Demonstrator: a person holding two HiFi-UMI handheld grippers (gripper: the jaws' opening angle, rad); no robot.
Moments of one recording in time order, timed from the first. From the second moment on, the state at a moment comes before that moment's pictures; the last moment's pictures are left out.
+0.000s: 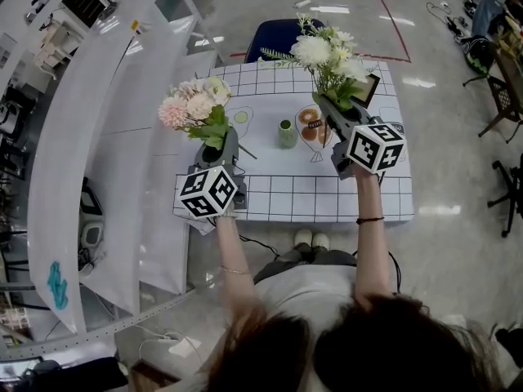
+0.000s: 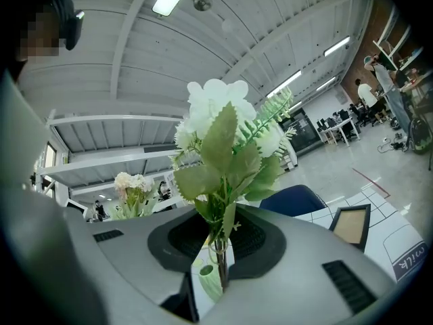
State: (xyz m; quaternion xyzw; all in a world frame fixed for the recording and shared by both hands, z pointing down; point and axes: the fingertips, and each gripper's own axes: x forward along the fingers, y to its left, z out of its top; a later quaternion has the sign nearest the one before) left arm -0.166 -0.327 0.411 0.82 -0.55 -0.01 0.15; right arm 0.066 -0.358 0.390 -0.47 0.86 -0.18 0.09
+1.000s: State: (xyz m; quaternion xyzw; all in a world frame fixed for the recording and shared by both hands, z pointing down) left arm -0.184 -0.350 0.428 0.81 -0.56 0.00 0.16; right arm 0.030 -0.394 0.364 -0.42 0.88 -0.16 0.12
